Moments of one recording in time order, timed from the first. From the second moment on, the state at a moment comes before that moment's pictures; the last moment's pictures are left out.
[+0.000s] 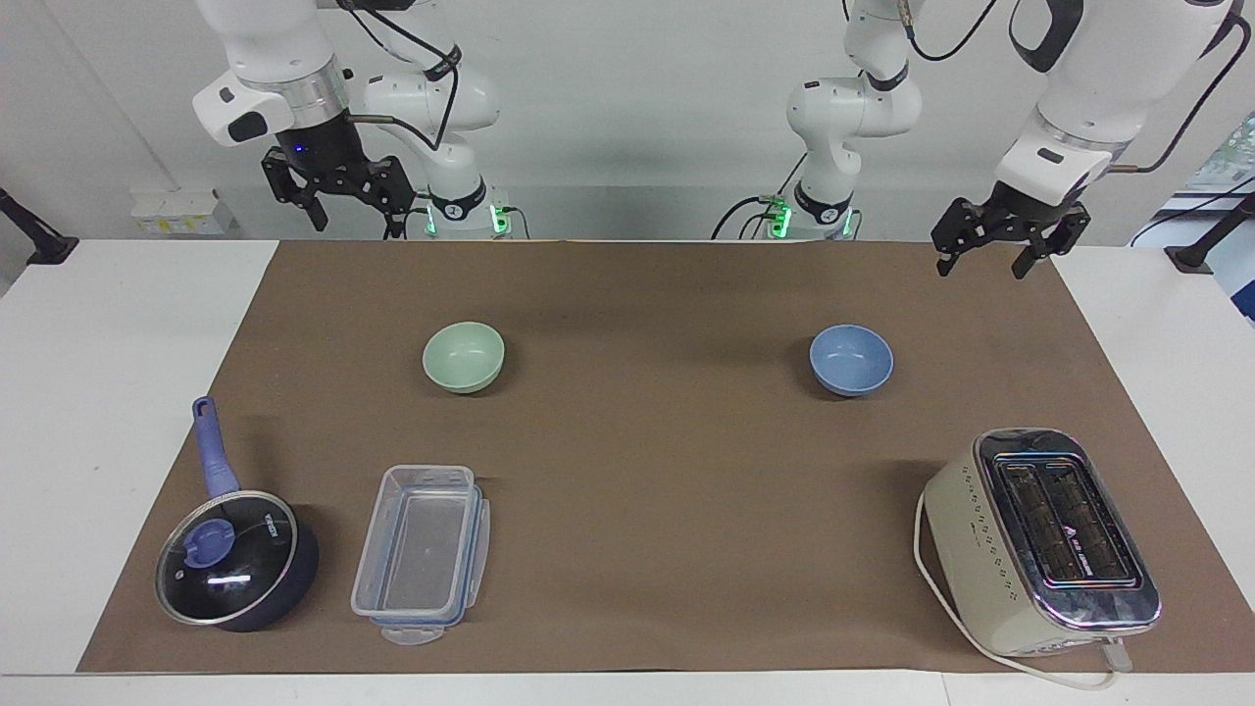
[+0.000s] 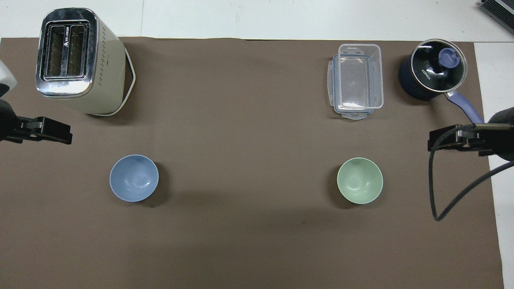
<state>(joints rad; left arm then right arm) -0.05 -0.02 -0.05 -1.57 0.00 1.52 -0.01 0.06 -0.07 0.02 -1.57 -0.02 1.49 0.20</state>
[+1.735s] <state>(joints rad) -0.02 -0.11 -0.06 -2.07 0.00 1.84 -0.02 0.06 -0.07 0.02 -1.57 -0.02 1.49 0.20</state>
